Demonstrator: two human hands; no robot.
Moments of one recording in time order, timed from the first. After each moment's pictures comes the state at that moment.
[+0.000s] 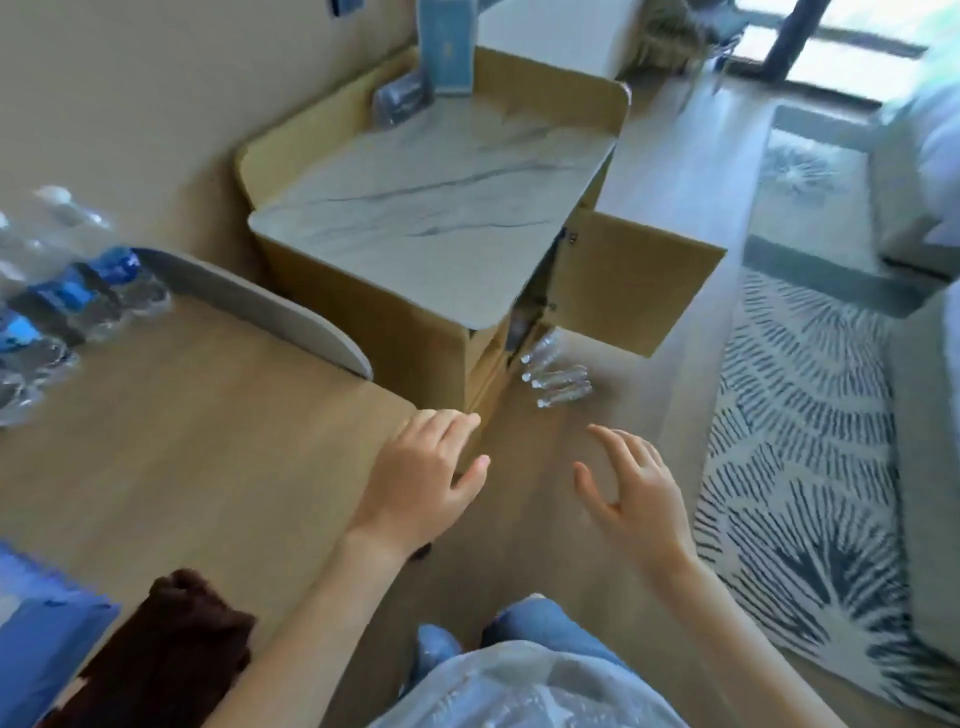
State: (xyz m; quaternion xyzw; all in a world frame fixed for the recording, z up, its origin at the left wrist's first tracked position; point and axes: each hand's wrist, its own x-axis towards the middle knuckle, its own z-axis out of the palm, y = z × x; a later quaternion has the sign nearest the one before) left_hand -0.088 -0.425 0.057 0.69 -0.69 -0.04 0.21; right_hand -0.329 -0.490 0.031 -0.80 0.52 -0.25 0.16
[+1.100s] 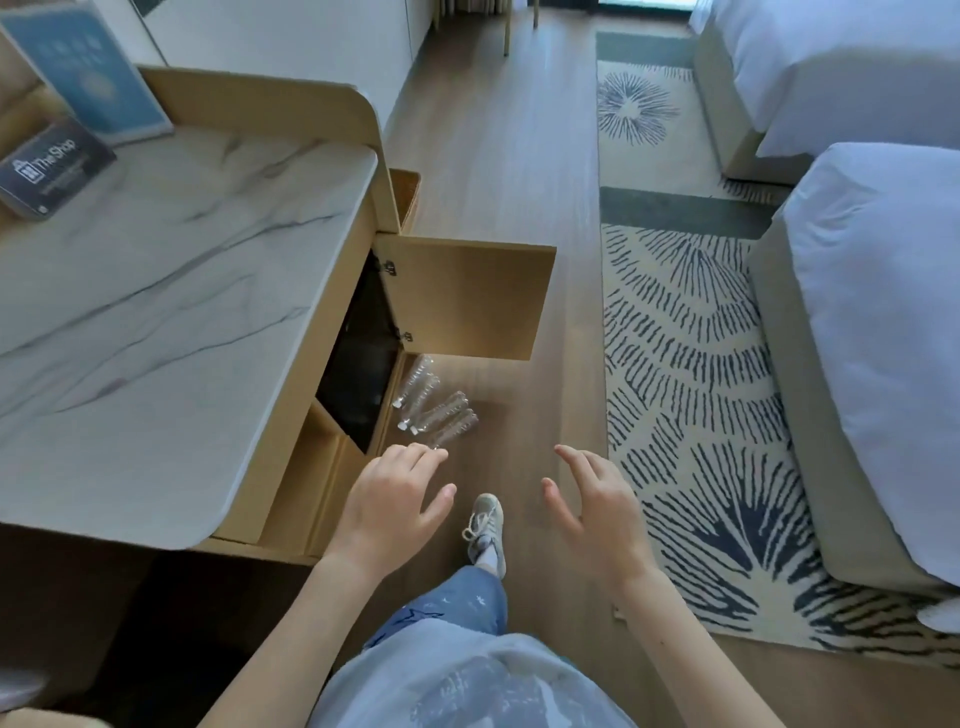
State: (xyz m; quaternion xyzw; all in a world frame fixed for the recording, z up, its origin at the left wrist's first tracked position) left_hand -0.268 -0.784 -0.018 0.60 -0.78 -0.12 0.14; right_hand -0.519 -0.774 -0.028 -0.69 0.66 -0.21 0.20
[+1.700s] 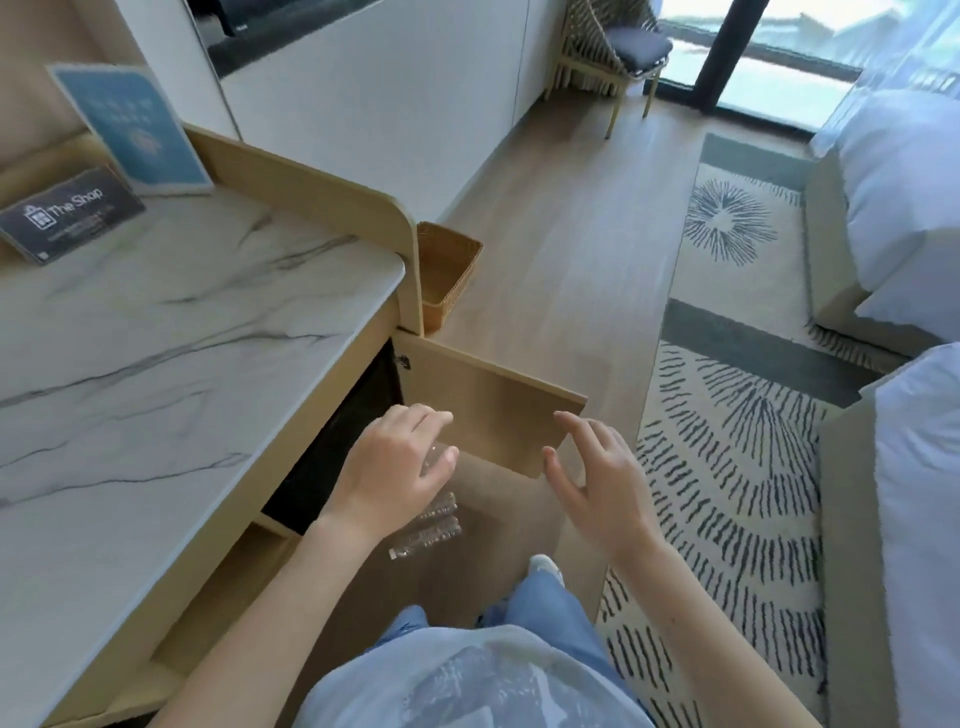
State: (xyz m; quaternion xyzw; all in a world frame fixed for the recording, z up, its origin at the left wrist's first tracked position) left_hand -0.311 -1.093 0.030 0.67 -0.71 -0.09 0.22; right_hand -0.554 -1.146 0.037 -0.80 0.52 -0.23 0.18
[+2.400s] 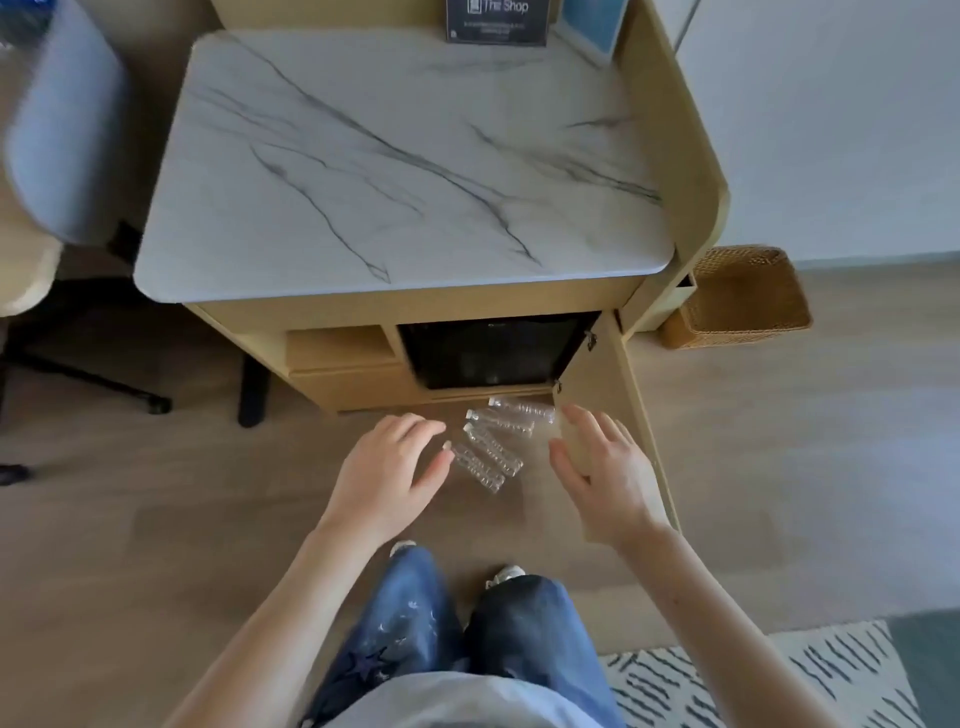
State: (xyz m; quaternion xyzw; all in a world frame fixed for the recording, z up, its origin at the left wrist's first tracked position) left_hand -0.420 -1.091 -0.011 0.94 -0.23 -0.07 0.25; right_hand -0.482 -1.341 -0.020 -0.96 0.08 -0.01 0.28
